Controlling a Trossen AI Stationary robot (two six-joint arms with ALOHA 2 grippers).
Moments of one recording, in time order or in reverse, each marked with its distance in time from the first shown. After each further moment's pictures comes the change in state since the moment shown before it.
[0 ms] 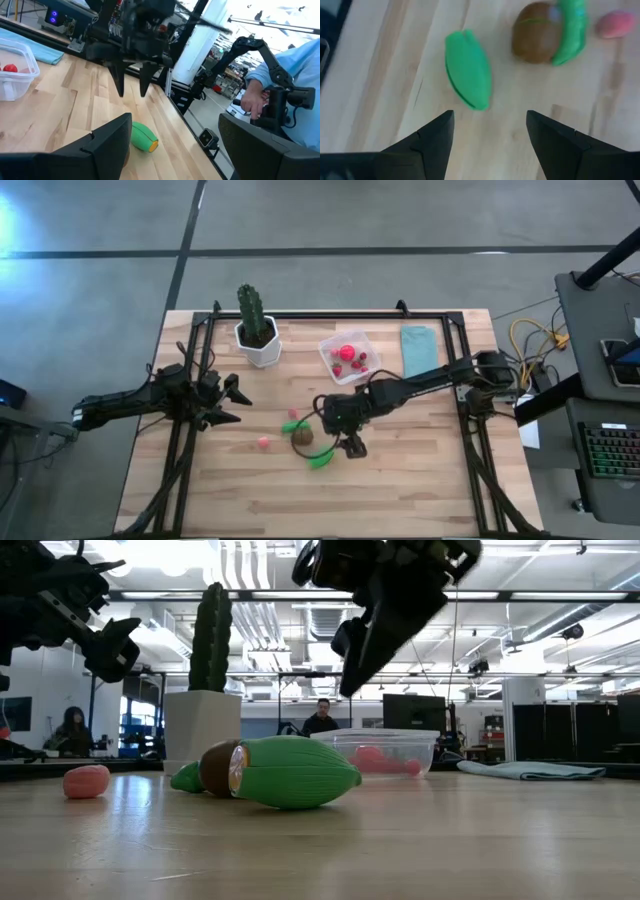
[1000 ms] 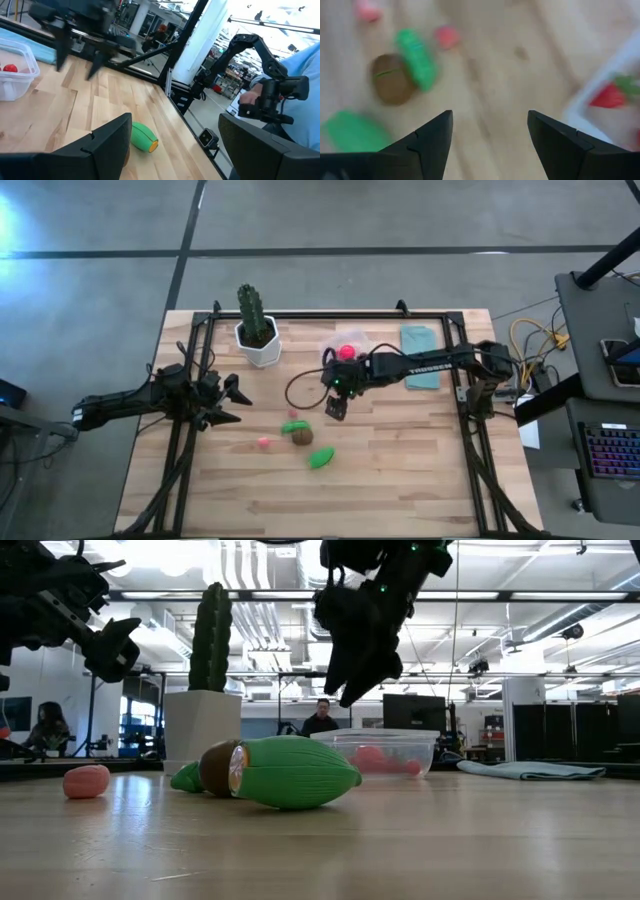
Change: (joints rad) left arm 0.000 0.000 0.000 0.000 0.000 0.000; right arm -0.182 -0.031 0.005 -0.006 0.222 0.382
